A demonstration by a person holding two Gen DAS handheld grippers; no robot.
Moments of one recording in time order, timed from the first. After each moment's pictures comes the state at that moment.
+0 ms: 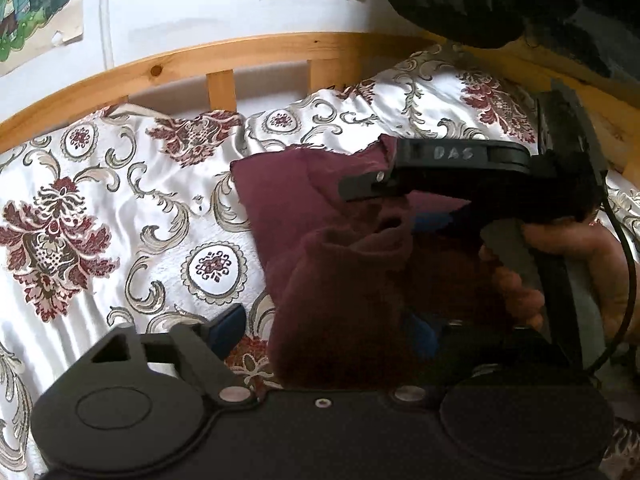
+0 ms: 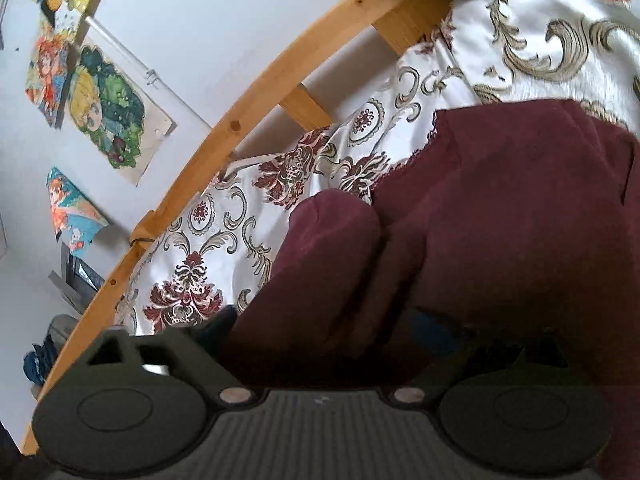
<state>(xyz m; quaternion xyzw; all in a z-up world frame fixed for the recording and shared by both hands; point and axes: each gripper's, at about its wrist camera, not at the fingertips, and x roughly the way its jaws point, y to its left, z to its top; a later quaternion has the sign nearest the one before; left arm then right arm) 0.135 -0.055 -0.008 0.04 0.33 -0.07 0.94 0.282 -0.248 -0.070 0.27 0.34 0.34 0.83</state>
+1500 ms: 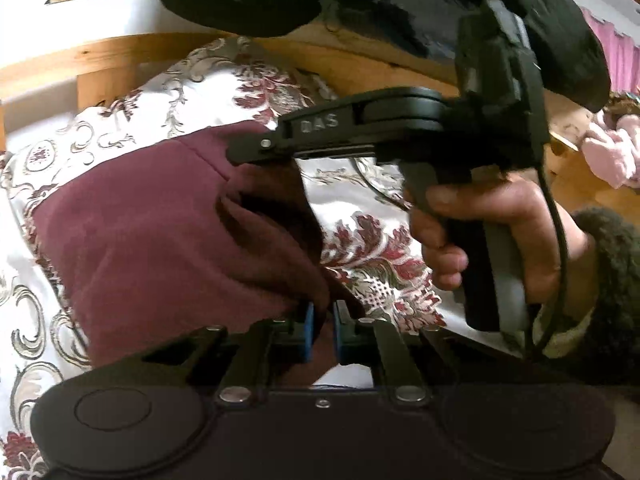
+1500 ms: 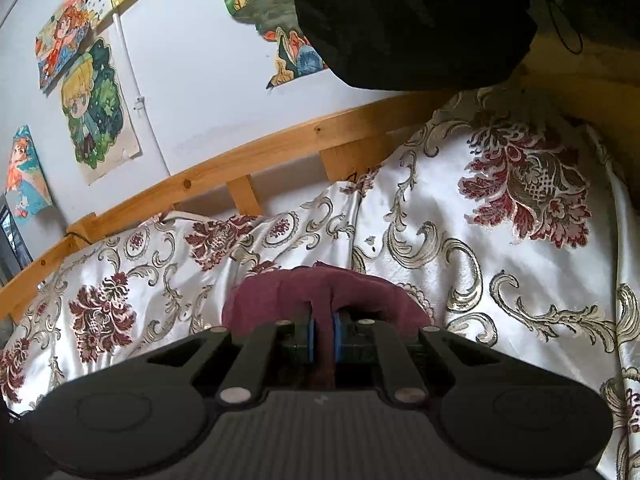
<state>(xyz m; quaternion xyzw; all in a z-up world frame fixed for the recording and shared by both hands) 0.167 -0.167 -0.010 0.02 0.33 -0.35 0.88 0.239 -0.346 0.006 0.12 0.25 0.23 0.93</state>
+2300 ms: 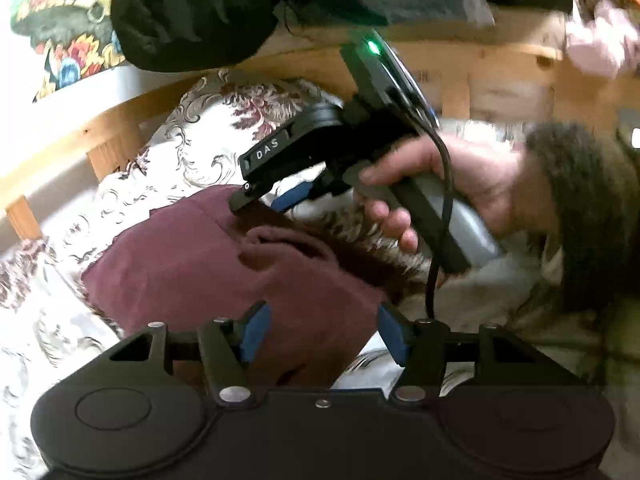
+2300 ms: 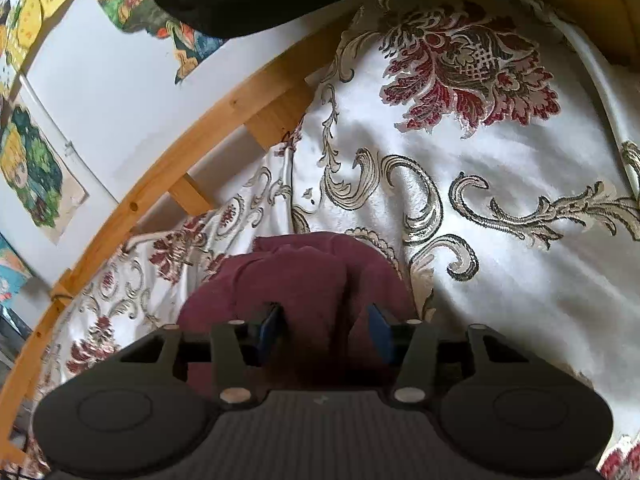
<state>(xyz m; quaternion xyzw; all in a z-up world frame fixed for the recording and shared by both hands) 0.127 -0.169 -0.013 0.20 0.27 -0.30 0.89 0.286 -0.369 -0.050 0.25 0.32 0.19 0.89</state>
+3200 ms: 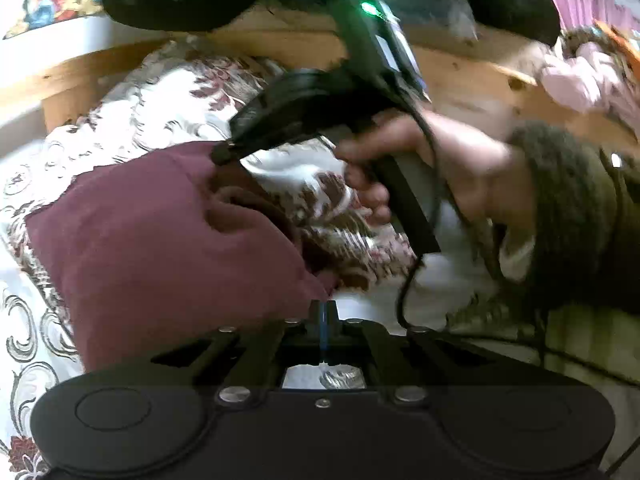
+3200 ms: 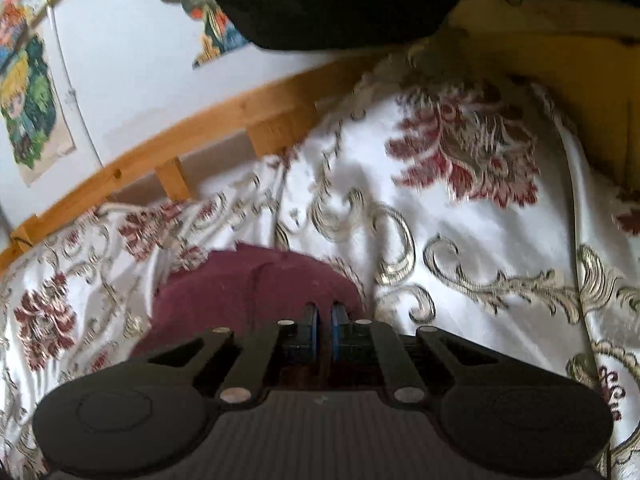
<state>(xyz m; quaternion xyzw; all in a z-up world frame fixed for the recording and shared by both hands) 0.135 -0.167 -0.028 0.10 0.32 -0.39 0.86 0.263 -0.362 -0.022 0.12 0.30 0.15 0.93</state>
